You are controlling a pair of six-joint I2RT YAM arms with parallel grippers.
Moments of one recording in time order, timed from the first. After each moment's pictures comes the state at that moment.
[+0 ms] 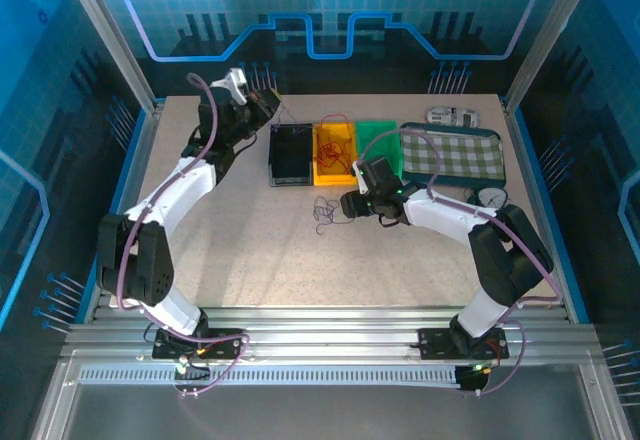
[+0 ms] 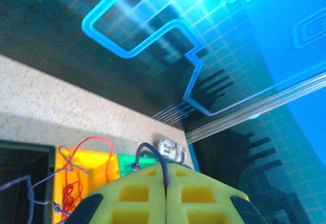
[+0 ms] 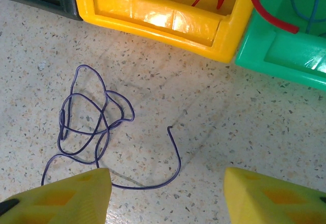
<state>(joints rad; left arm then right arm) -0.18 1.59 1.24 0.23 0.31 -0.90 0.57 1.64 0.99 -0.28 0.01 0.25</state>
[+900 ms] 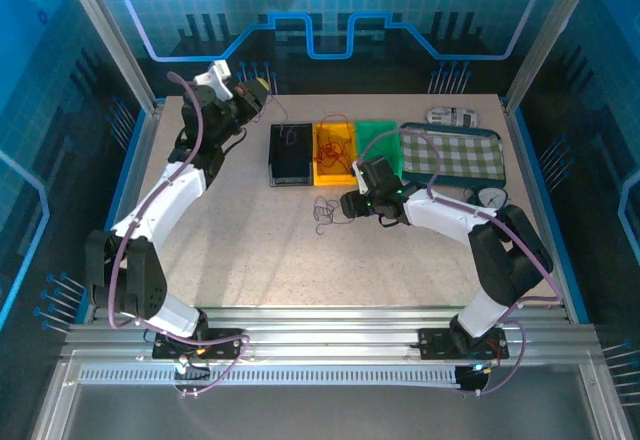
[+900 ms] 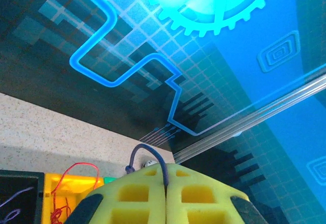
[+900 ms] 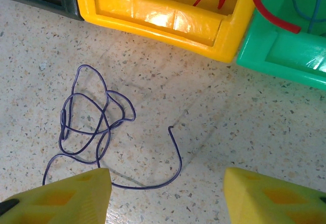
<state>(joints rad) -0.15 1.52 1.22 0.26 0.30 -0.90 0.57 1.64 0.99 -0.28 0.00 0.25</state>
